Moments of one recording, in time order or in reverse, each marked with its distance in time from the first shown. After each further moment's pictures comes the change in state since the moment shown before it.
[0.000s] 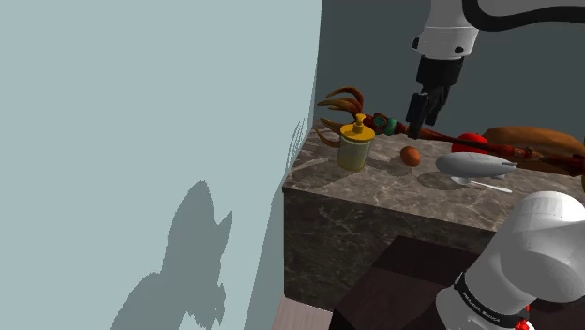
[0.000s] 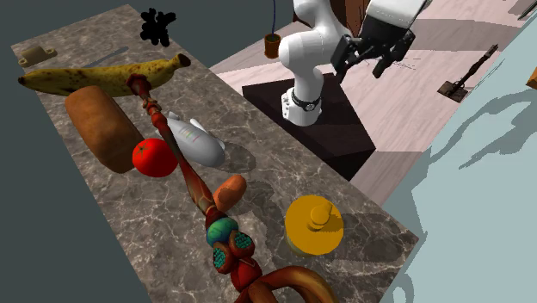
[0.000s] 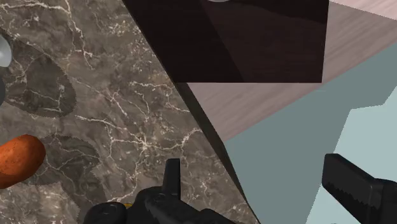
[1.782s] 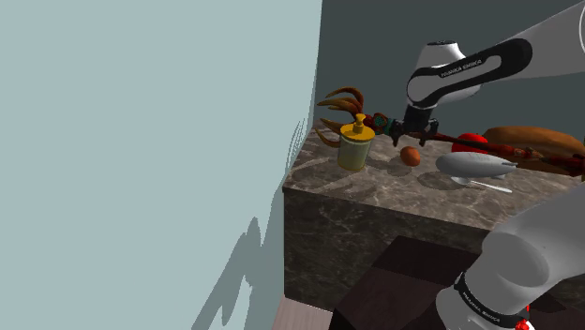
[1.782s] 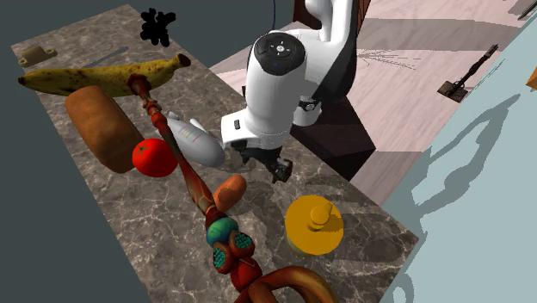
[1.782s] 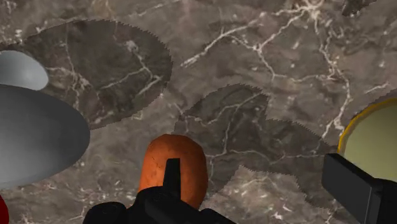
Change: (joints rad) arm -0.337 0.499 -0.221 -0.111 -0.147 0.741 0.395
